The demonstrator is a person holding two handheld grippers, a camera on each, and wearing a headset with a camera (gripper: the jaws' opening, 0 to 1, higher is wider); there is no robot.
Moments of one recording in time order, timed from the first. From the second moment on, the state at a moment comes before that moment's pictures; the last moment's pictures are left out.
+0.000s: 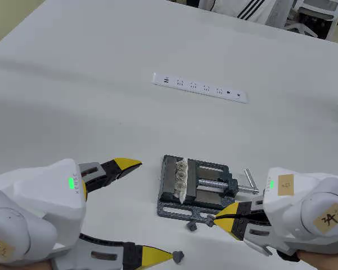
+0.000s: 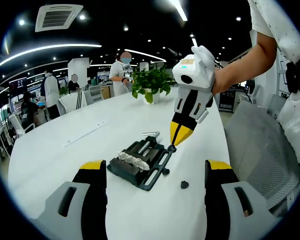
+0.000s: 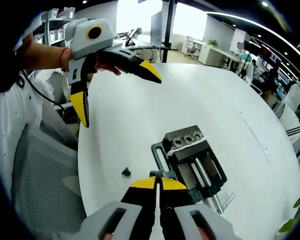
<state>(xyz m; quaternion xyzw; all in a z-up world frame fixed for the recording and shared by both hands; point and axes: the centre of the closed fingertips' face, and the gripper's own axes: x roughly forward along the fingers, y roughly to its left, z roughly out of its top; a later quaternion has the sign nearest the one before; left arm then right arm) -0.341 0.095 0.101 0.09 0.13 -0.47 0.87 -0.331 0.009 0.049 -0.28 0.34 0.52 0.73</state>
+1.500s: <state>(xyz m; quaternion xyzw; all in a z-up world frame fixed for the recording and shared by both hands) -0.332 0.053 0.137 0.08 0.09 -0.46 0.88 -0.333 0.040 0.131 -0.03 0.33 0.42 0.84</state>
